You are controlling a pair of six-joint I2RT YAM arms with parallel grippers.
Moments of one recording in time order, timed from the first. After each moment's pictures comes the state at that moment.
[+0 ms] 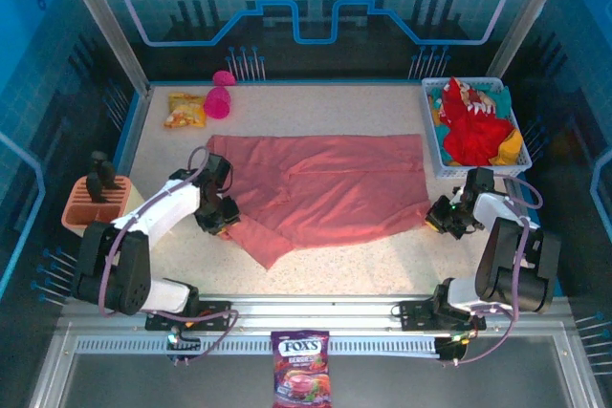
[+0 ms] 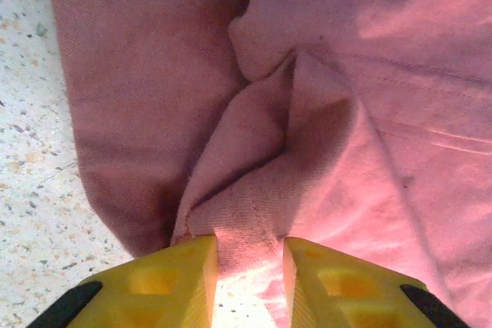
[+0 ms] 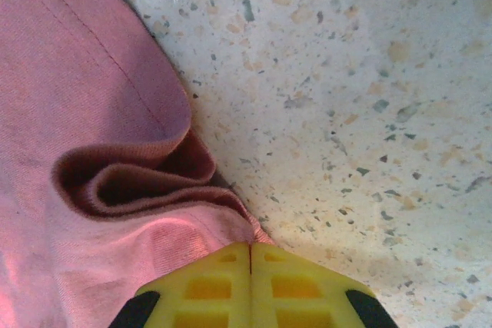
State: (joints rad) left arm -0.20 1.39 0.79 -0.86 0.10 -0.77; right arm -0.32 1.40 0.63 -0.61 -0.38 0.43
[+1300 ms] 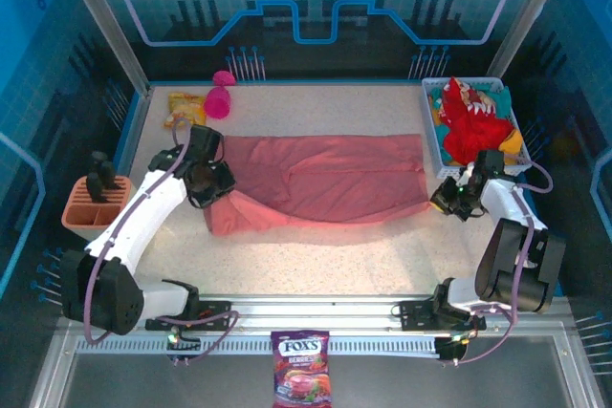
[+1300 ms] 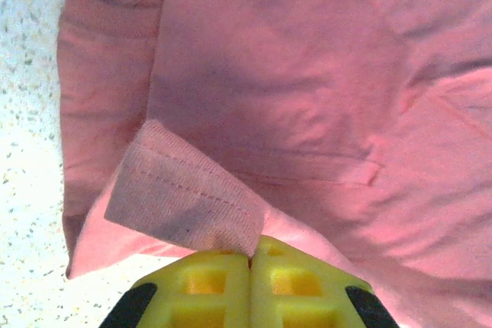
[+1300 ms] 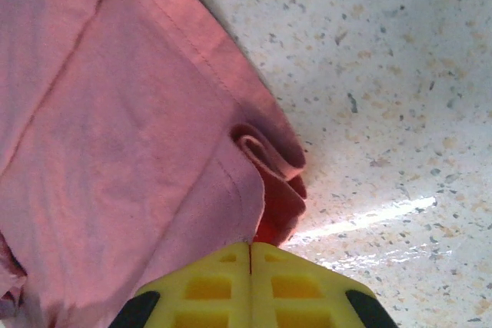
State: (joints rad) left arm -0.20 1.28 1.07 -0.96 0.05 -0.79; right arm -0.33 1.40 0.82 -0.73 -0.43 0.41
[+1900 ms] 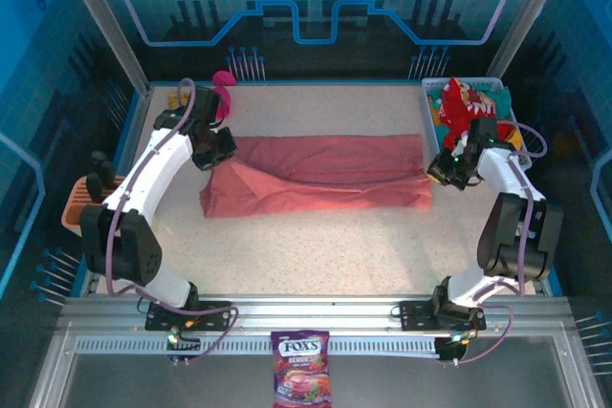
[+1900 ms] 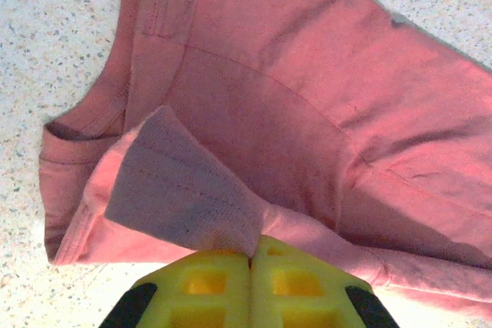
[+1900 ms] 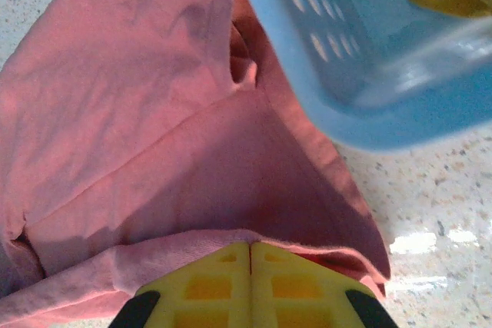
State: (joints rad) left arm -0.13 1.57 1.41 -1.00 0.05 -0.66; right arm -0.23 1.59 1.11 -0.76 -0.39 0.41
